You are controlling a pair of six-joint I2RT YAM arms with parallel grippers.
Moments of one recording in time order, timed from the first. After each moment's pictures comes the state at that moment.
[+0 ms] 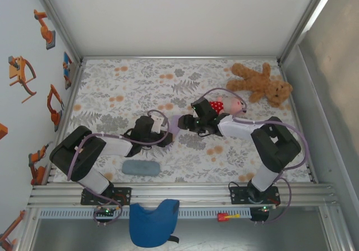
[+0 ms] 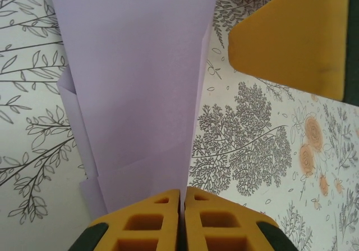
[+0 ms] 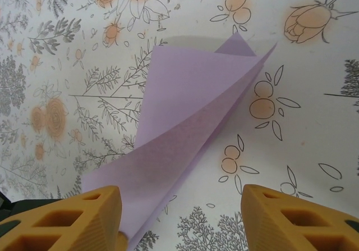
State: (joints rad) left arm -0.71 1.58 0.46 0.45 0.37 -0.53; right arm 0.68 1.69 0.89 -0.07 -0.25 0.76
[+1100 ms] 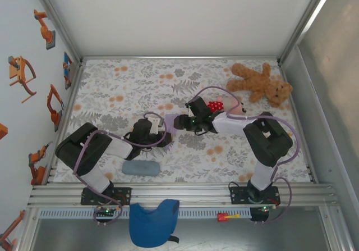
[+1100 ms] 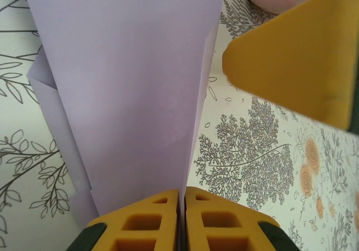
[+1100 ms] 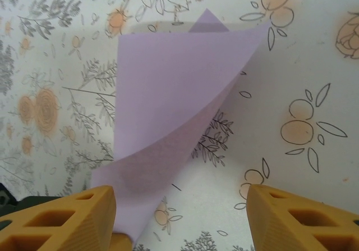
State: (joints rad) left arm -0.70 1.65 0.40 0.63 0.37 -0.66; right arm 0.70 1.77 0.96 -0.08 -0.27 0.70
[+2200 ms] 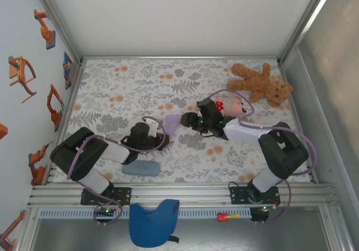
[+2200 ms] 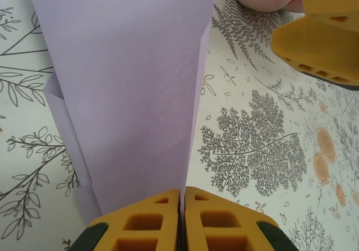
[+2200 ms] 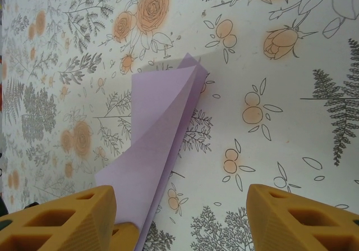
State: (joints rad) left arm -0.72 1.59 0.33 0.68 0.30 -0.55; right arm 0.67 1.60 0.80 0.03 -0.22 0.86
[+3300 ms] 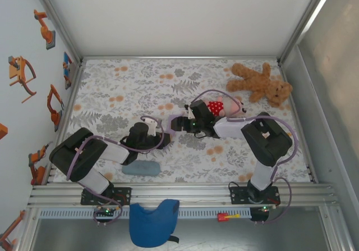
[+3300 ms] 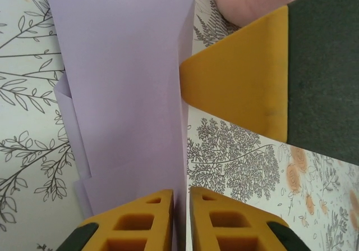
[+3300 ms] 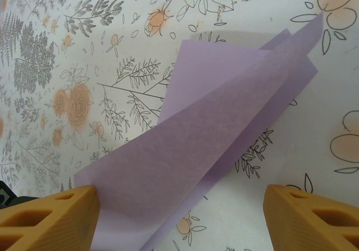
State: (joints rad) left arm -0.72 1.57 0.32 0.73 0.33 -0.64; right arm 0.70 1.79 0.86 0.15 -0.35 0.69
